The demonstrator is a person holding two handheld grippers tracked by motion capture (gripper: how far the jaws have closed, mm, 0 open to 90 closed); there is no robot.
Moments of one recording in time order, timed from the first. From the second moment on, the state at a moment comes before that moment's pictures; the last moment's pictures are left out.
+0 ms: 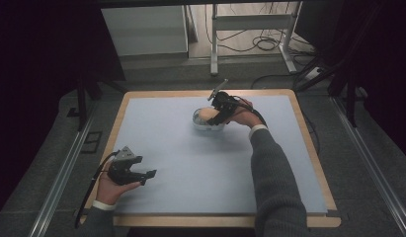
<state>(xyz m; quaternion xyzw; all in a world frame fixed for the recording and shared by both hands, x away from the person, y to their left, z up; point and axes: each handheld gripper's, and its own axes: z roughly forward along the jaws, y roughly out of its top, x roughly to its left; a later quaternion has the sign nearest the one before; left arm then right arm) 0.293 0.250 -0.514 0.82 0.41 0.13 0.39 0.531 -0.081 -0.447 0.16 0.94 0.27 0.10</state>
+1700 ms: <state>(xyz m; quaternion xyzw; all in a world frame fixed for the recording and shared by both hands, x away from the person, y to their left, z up) 0.289 0.250 -0.514 0.81 0.41 0.13 0.39 0.515 -0.101 -0.444 0.21 0.92 0.33 0.09</state>
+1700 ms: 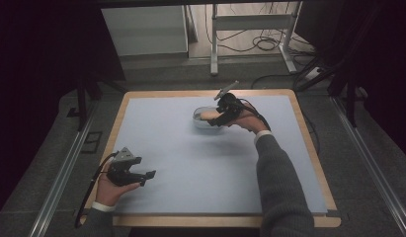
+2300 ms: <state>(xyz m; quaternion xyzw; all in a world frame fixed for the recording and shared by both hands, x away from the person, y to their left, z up) 0.288 0.246 -0.512 0.82 0.41 0.13 0.39 0.464 -0.151 -0.444 0.25 0.88 0.37 0.12</state>
